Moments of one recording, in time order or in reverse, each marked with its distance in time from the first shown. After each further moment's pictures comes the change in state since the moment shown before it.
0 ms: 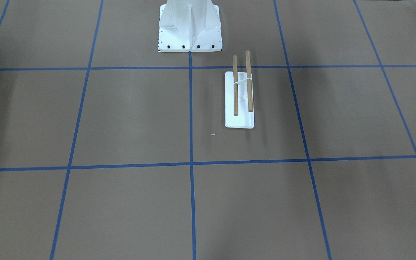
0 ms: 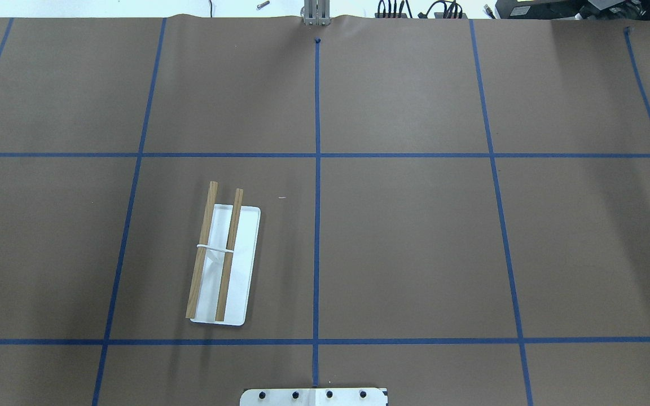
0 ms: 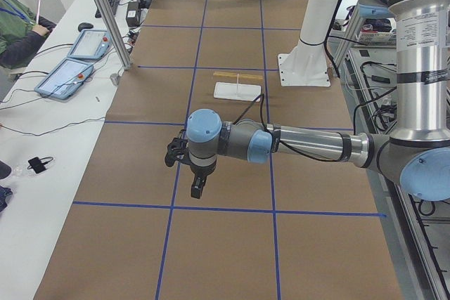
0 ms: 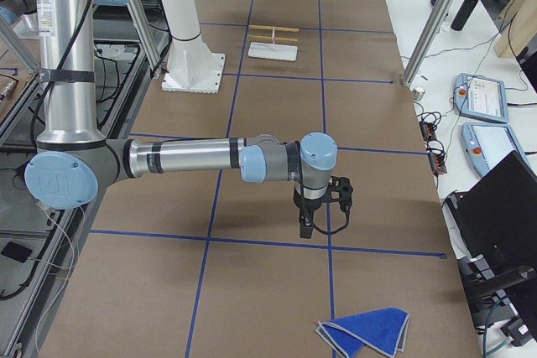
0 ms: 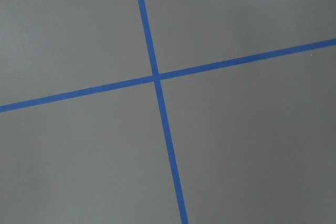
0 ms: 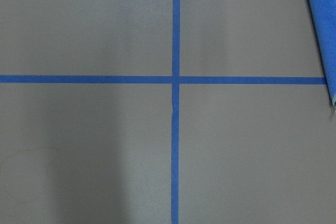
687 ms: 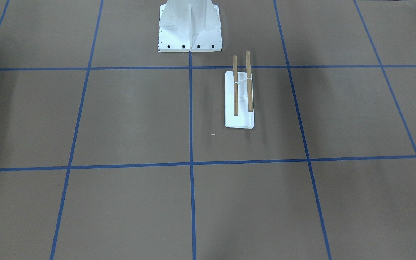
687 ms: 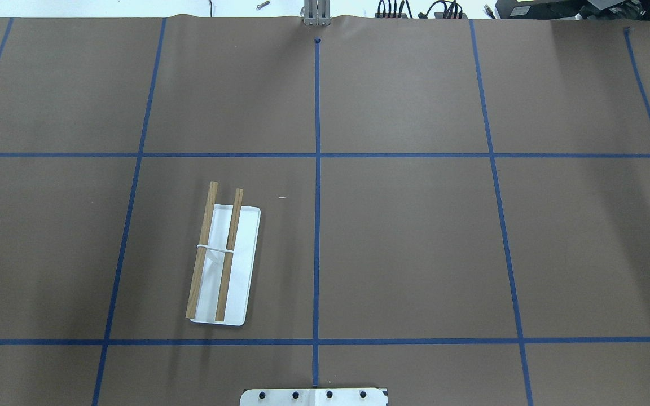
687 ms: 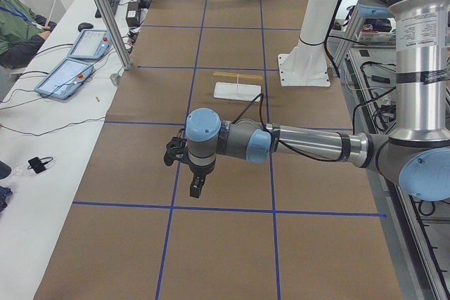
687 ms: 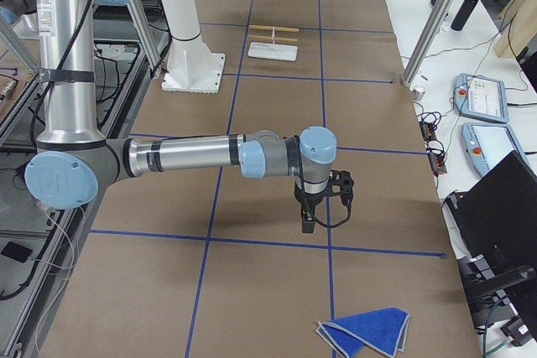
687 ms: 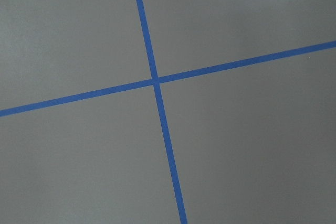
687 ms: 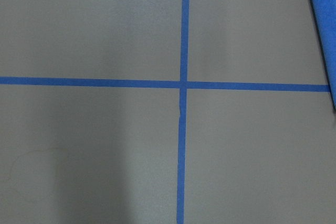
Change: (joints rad) left arm -0.002 -0.009 -0.010 -0.028 0.004 0.027; right arm -0.003 0.001 0.038 0.003 0.003 -0.006
